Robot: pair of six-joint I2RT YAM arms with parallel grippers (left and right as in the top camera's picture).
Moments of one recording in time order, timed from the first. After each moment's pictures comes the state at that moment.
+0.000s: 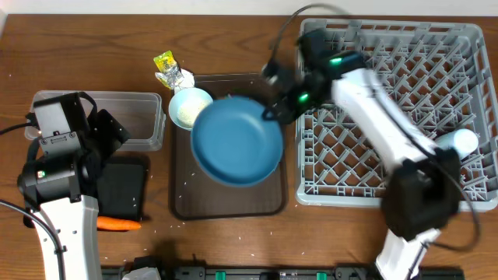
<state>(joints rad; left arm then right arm) 0.24 1.12 1.20 -1.05 -0.19 -0.49 0.36 1.94 1.70 -1.03 -0.70 -0.22</state>
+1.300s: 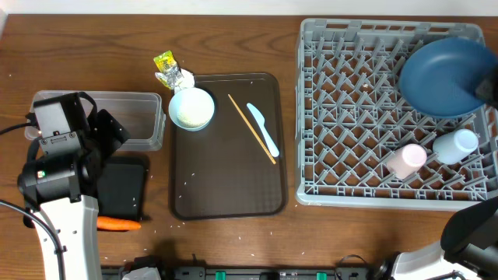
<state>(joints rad) 0.24 1.12 1.20 -1.05 -0.19 -0.49 -0.48 1.74 1.71 -0.97 0.11 0.20</state>
